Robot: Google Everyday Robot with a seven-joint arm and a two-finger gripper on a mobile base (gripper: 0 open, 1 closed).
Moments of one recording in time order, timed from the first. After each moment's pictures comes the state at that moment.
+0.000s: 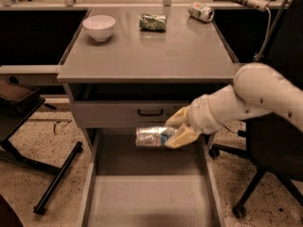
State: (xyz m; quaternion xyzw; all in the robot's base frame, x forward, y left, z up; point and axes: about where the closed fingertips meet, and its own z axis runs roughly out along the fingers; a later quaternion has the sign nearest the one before) arm 0.514 -0.072 0.749 -0.66 0.65 0.20 0.32
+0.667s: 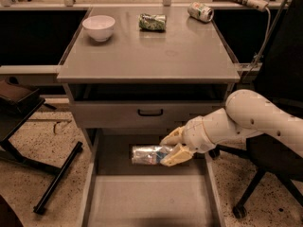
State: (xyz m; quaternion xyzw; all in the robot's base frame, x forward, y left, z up) arm 0.485 -0.058 0.688 -0.64 0.65 0.26 0.31
